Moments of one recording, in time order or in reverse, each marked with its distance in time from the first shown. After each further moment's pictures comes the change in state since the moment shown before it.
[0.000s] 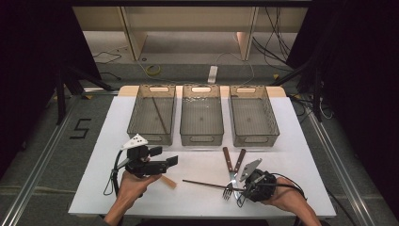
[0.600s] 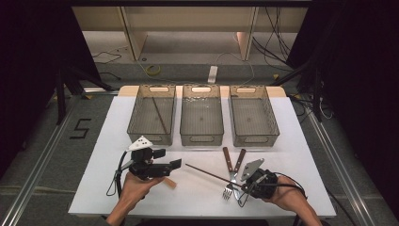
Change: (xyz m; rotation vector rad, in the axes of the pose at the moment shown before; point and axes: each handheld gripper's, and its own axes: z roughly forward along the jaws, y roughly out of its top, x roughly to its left) left arm -0.006 -0.004 0.007 0.025 -0.011 0.011; right arm 0.001 0.001 -0.009 -0.055 -0.031 -0.039
